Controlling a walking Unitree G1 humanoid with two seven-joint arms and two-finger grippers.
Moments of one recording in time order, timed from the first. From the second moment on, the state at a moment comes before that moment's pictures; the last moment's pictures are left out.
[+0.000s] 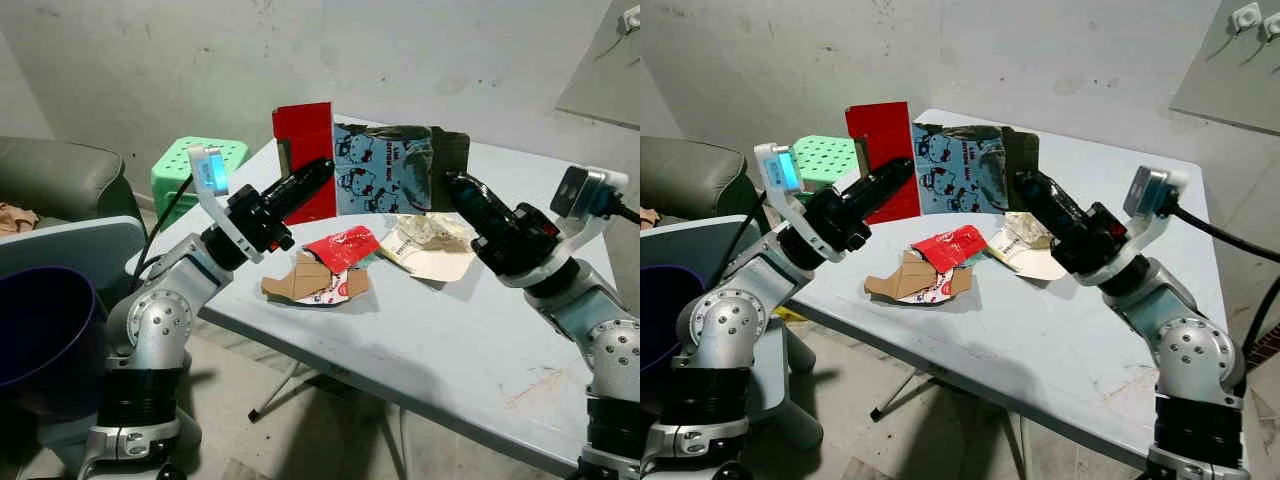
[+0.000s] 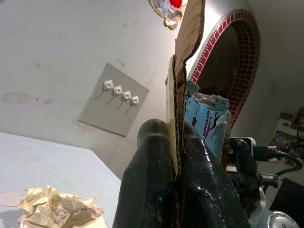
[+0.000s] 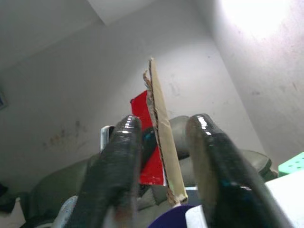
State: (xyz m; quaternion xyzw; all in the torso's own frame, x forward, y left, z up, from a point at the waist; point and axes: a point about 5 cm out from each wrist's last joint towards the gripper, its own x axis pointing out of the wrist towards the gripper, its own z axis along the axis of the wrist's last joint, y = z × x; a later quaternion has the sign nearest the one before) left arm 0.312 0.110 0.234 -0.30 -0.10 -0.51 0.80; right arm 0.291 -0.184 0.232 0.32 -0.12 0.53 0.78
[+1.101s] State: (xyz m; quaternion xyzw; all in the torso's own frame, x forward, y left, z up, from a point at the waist) left arm 0.363 0.157 0.174 -0.09 -0.05 -0.10 0.99; right arm 0.346 -0.229 0.166 0.15 -0.05 0.01 0.99
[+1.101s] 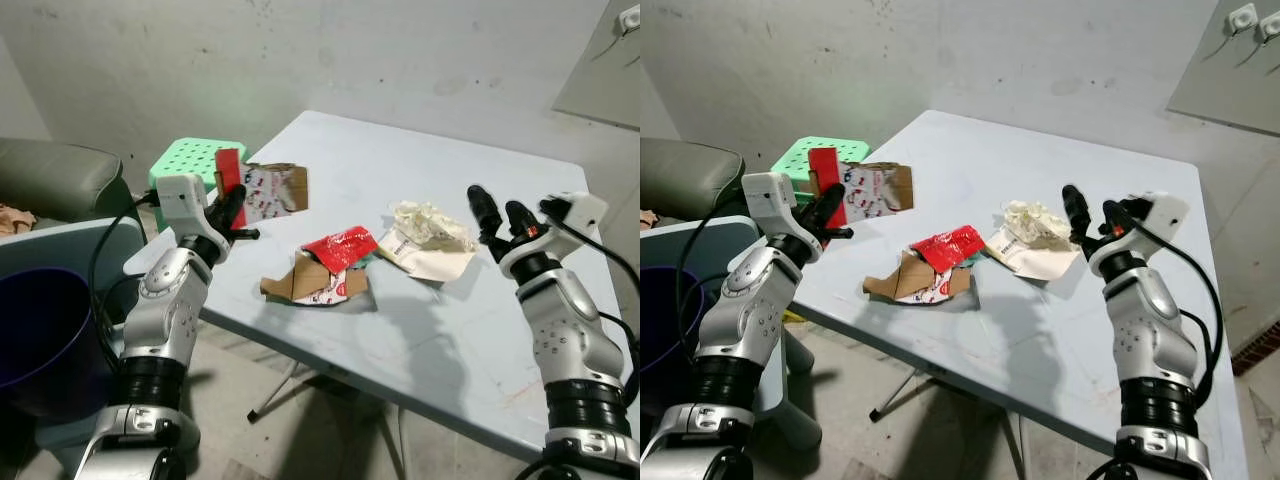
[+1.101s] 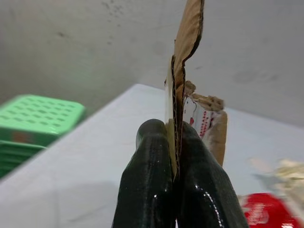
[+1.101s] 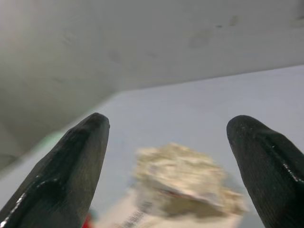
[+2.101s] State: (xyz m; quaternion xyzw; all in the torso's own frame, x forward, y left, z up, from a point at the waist) left arm 0.349 0.143 0.148 0.00 -0.09 -0.01 1.00; right arm 0.316 -0.177 0.102 0.00 0.00 -0.02 1.00
